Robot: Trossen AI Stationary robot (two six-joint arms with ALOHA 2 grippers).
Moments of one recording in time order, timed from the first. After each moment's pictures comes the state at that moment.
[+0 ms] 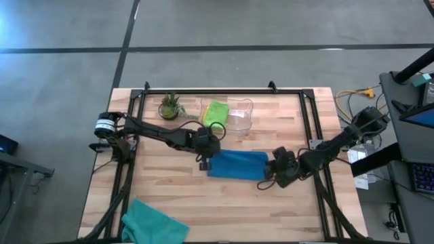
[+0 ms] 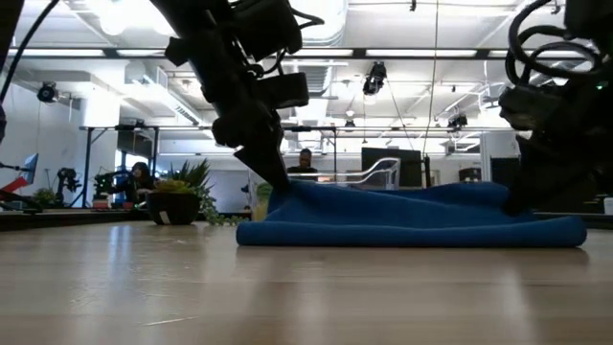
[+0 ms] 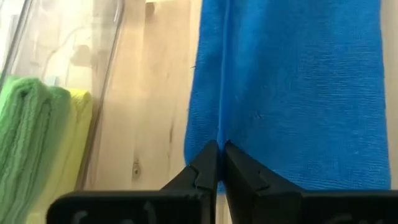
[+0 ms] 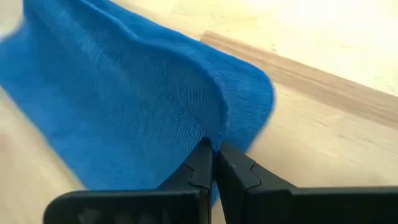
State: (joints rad) left arm -0.02 1.73 1.09 -0.33 -0.15 0.02; right arm 0.54 1.33 0.47 -0.34 0.59 1.52
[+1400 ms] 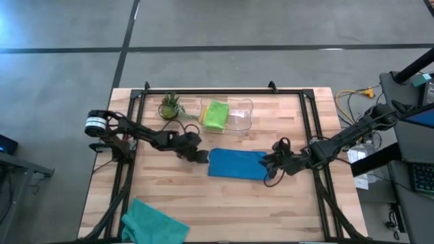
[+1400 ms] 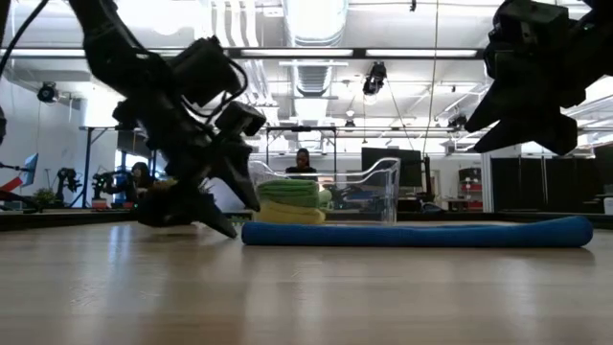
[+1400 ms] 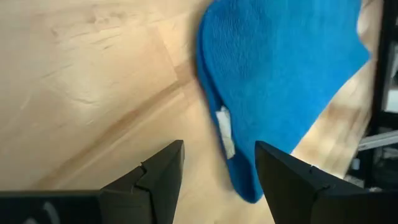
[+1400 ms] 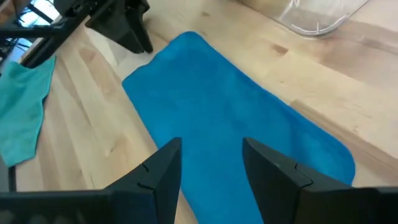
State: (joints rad) left arm 0.06 1.62 0.61 0.22 0.22 -1.21; right arm 0.47 1.07 0.47 -0.20 0.54 1.12
